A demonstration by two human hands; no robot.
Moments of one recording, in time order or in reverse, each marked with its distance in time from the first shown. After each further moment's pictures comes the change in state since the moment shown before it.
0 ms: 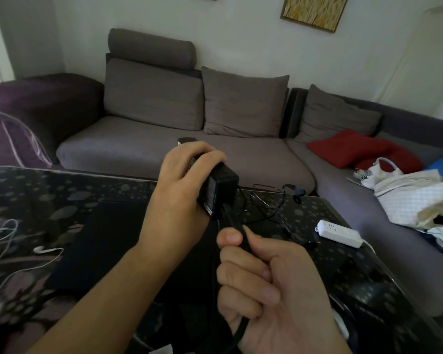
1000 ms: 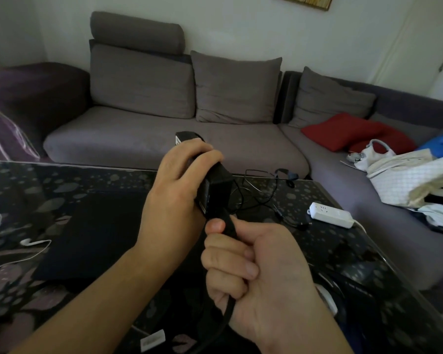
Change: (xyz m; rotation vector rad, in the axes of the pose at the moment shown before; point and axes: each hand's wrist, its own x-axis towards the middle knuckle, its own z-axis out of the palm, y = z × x) left_hand -0.020 0.020 0.013 -0.014 -0.067 -0.028; right_hand 0.005 -0.002 -0.018 0.065 0.096 -0.006
